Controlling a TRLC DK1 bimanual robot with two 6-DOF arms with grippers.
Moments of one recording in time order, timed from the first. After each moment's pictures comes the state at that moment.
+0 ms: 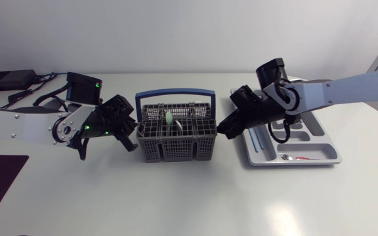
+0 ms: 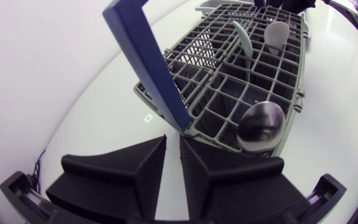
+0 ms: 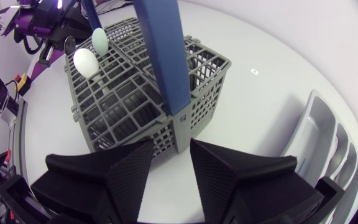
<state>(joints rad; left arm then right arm) -0.30 1.63 0.82 0.09 0.12 0.63 0.26 1.82 1.09 -0.21 -0.52 -0.43</state>
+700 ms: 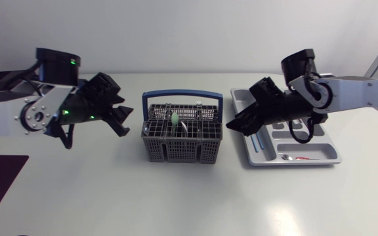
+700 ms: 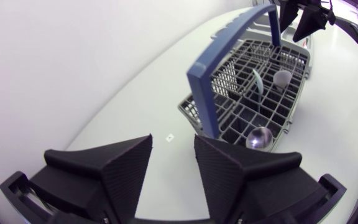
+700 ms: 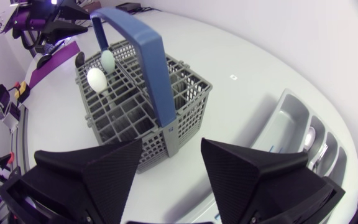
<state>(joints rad) -0.25 1.44 0.86 0.00 0.14 0.61 0.19 1.63 1.01 -0.26 -0.52 -0.44</state>
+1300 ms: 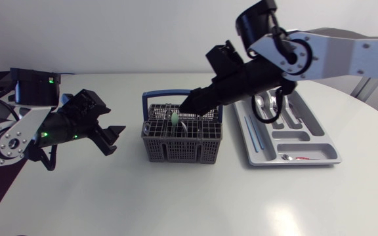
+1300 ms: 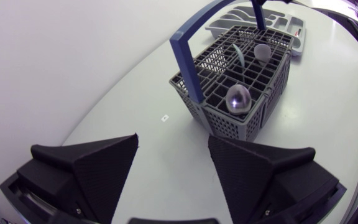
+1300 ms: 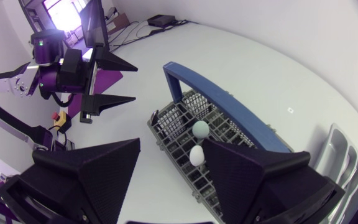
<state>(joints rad) -0.21 1.29 0.69 -0.01 0.16 0.64 0.52 1.67 1.31 -0.44 -0.51 -0.09</state>
